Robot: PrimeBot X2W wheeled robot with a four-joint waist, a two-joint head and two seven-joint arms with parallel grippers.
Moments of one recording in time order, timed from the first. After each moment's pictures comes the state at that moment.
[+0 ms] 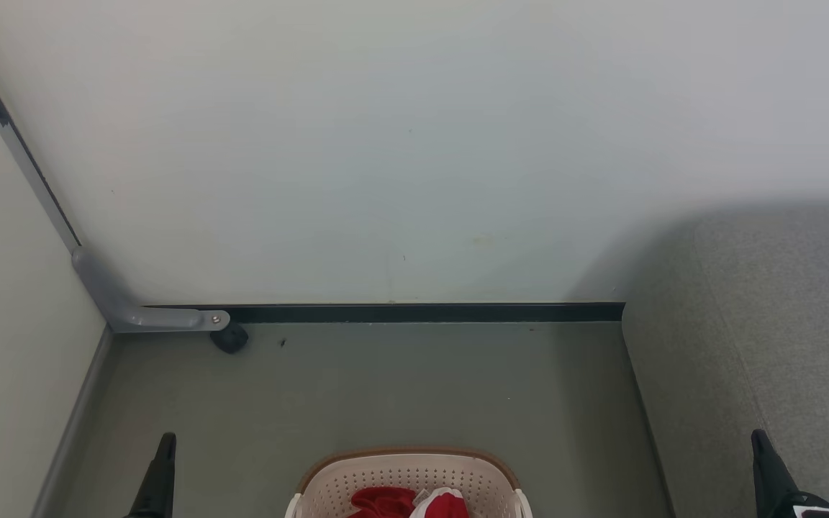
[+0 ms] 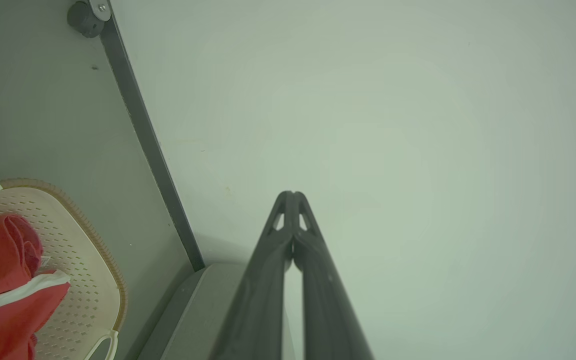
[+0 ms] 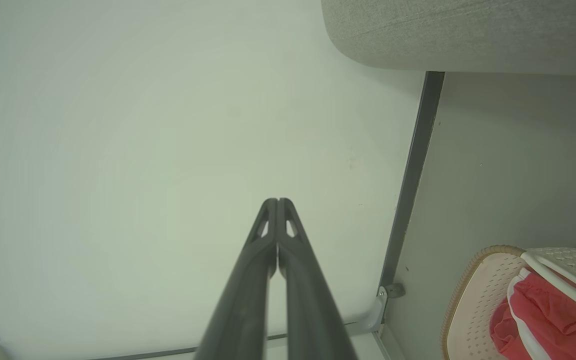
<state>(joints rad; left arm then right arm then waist) -0.07 0.04 0.09 0.30 -1.60 -0.12 0.11 -0.08 -0.04 -0.14 0.30 1.60 0.12 0.11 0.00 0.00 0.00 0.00</state>
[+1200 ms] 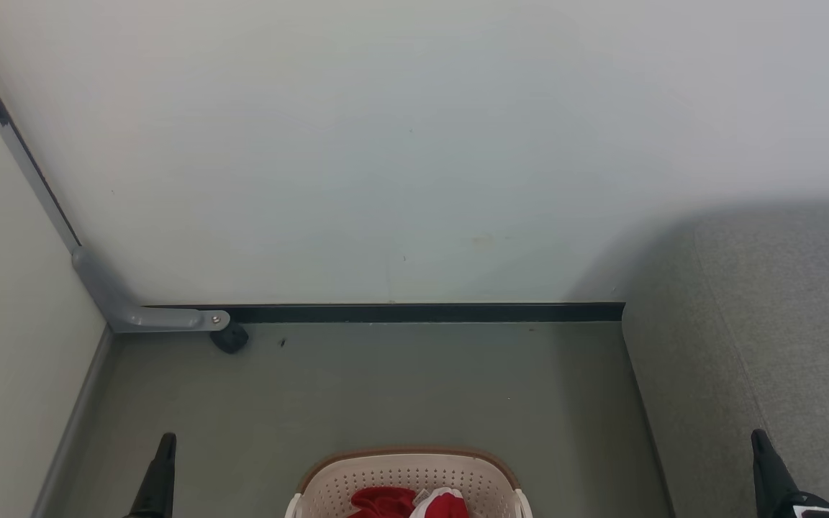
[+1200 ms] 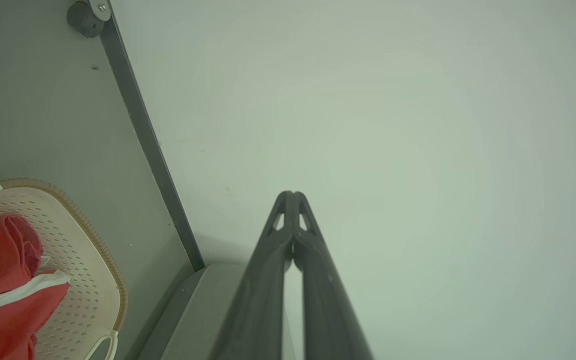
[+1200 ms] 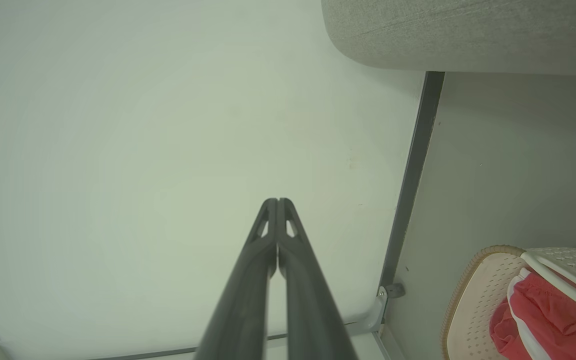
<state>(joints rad) -0.07 0.04 0.09 0.30 -1.60 -0.12 0.11 -0.08 -0.04 -0.14 0.30 1.60 0.12 0.11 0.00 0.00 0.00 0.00</state>
